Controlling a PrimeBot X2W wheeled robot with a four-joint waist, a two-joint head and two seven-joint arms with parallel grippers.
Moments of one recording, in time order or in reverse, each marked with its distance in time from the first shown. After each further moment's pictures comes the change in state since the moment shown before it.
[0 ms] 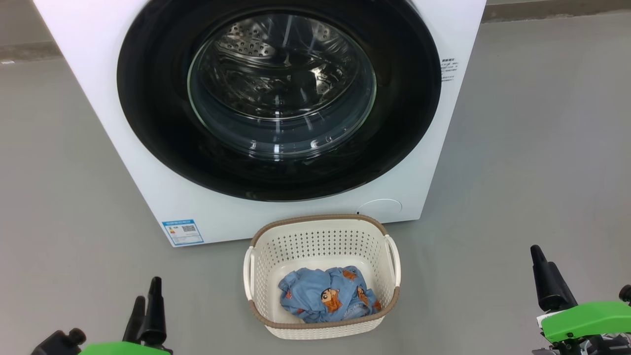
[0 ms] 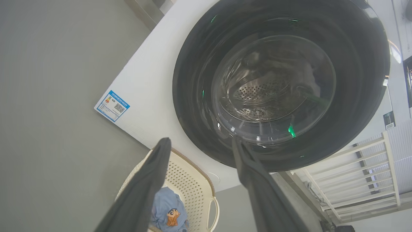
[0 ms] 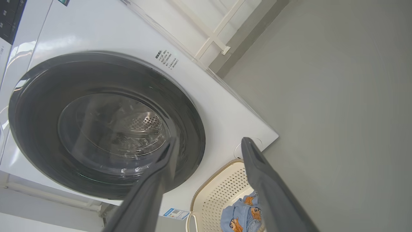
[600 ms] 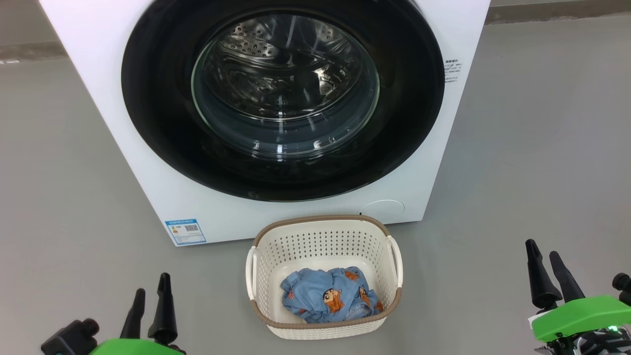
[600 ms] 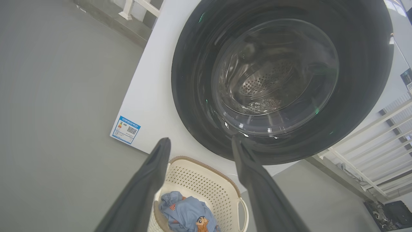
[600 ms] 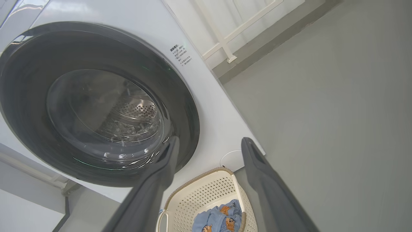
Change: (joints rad) left arm -0.007 0.007 -0.035 0.001 0.238 0.011 -0.048; right arm 0.001 -0.008 0.007 -0.039 -0.234 0.000 -0.018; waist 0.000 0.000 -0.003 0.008
